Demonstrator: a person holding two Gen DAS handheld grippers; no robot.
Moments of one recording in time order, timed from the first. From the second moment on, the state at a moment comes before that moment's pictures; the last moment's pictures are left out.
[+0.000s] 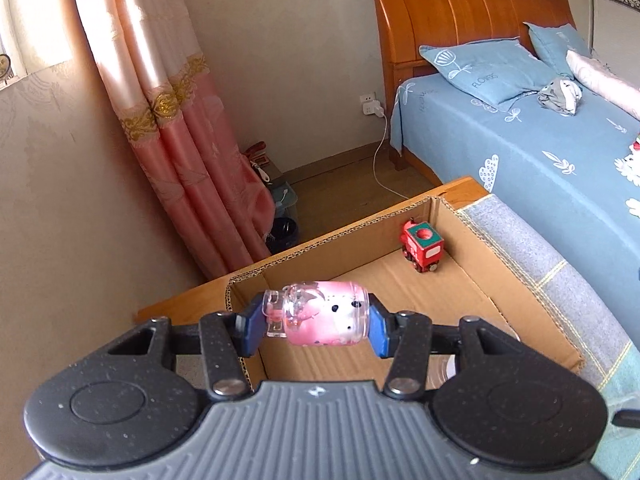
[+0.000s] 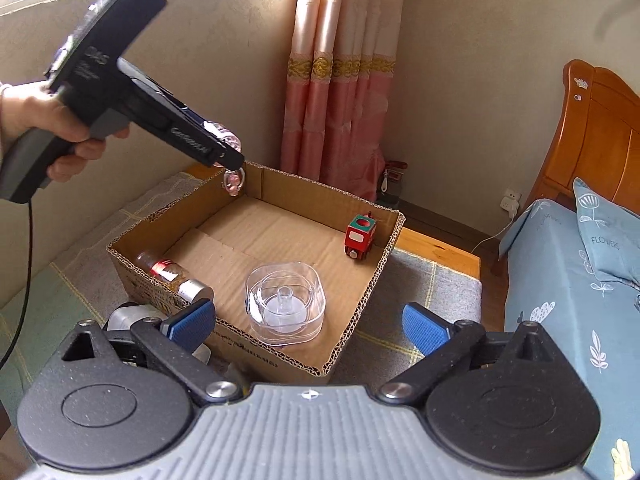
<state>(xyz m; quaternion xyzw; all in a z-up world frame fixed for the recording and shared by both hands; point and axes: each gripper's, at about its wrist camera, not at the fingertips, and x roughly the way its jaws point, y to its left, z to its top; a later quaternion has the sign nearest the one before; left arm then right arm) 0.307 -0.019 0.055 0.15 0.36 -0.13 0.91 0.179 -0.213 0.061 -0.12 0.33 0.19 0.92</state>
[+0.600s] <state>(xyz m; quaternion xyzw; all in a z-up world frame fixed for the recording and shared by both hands) 0.253 -0.007 0.070 0.14 0.31 -0.10 0.94 0.154 -0.213 0.054 -0.10 0.33 0.18 0.92</state>
